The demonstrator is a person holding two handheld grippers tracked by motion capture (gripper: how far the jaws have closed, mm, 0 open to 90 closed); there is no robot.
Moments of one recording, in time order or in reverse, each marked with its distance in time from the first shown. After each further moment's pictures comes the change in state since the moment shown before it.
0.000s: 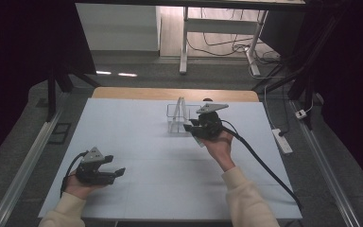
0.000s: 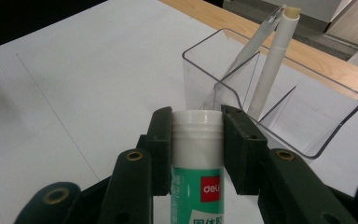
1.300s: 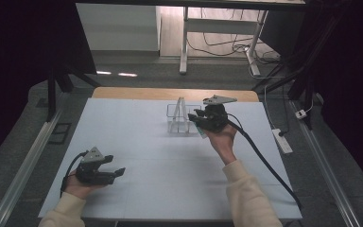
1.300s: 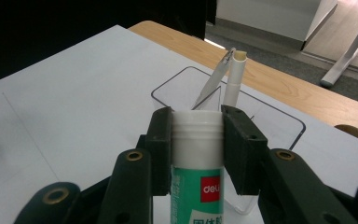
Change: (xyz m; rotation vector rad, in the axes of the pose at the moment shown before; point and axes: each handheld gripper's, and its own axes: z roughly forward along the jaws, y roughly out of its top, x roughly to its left) left arm 0.001 0.000 0.000 0.000 0.000 -0.002; right arm -0.017 0.014 -0.010 -0.094 -0.052 0.053
